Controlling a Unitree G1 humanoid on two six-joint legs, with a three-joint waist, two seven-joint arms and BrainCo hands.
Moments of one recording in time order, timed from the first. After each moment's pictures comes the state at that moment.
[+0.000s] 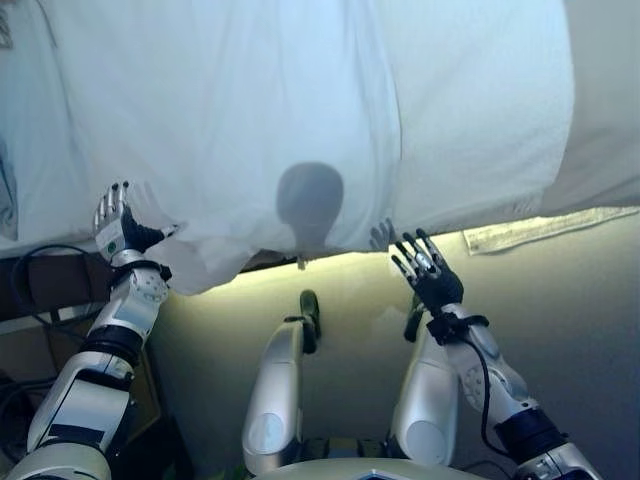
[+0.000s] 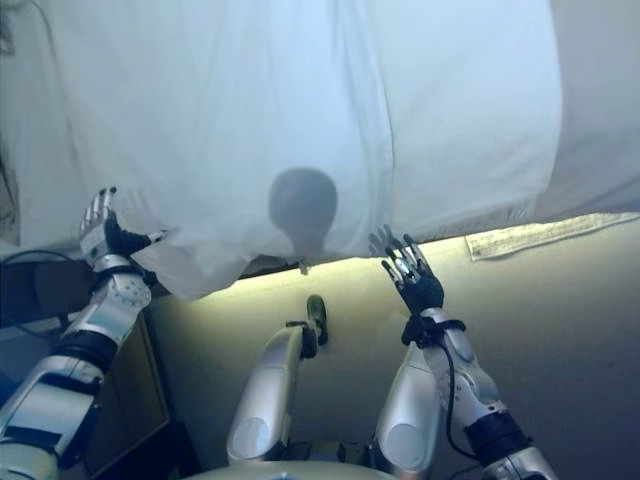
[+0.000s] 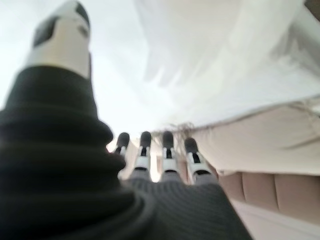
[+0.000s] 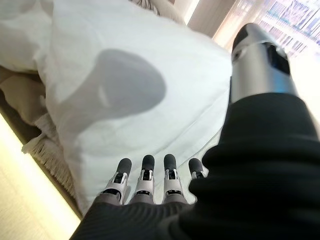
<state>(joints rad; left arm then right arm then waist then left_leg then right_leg) -0.56 0.63 -0.32 0.81 0.20 0.01 0.68 -0.06 -0.45 0.31 0.09 1.04 -0.14 0.01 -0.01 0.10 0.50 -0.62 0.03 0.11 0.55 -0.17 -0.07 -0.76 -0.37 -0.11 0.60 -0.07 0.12</state>
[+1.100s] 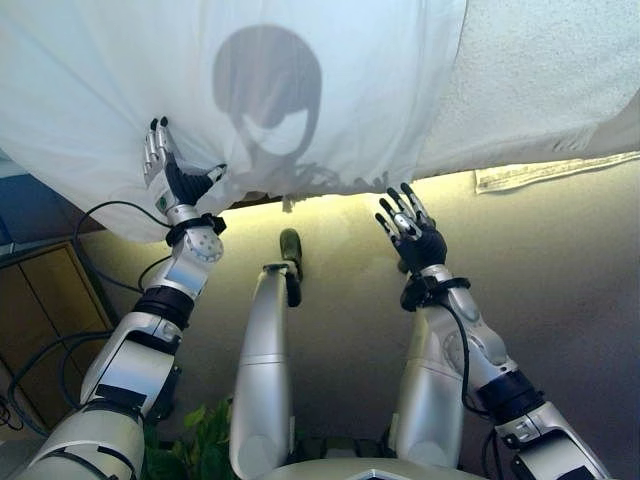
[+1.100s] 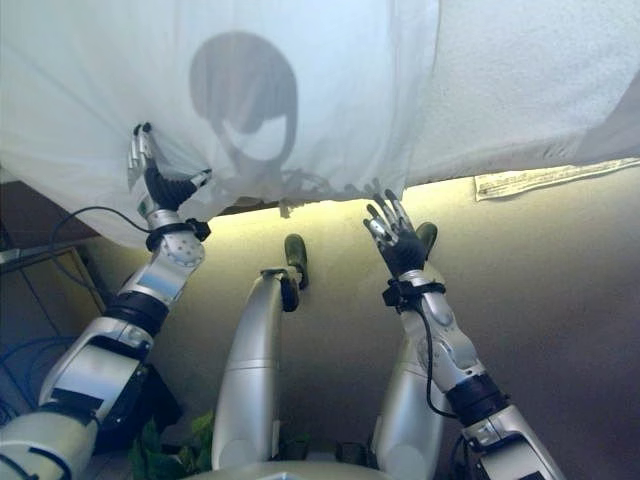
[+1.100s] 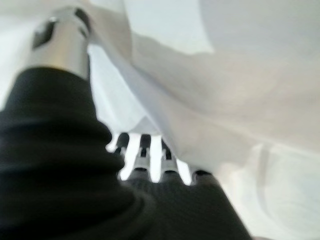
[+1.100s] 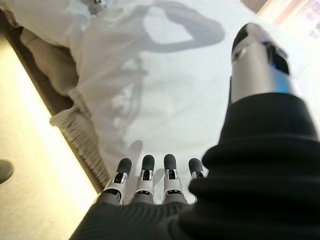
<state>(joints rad) -0.71 0.48 -0.37 0.80 0.10 -0.10 0.85 -0.25 -0.40 0.37 0.09 0.96 -0.19 -0.04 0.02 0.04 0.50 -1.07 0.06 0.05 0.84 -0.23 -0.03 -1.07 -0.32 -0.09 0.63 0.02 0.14</state>
